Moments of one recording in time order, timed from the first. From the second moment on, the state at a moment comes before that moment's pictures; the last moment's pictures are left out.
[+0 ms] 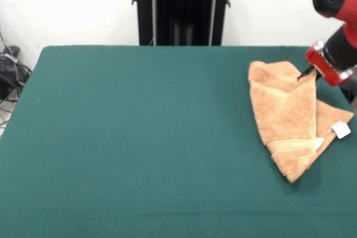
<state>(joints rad) 0.61 -0.13 -0.46 1.41 0.49 0.85 2.57</state>
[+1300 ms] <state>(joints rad) 0.22 -0.27 -0.23 1.52 0.49 0.83 2.57</state>
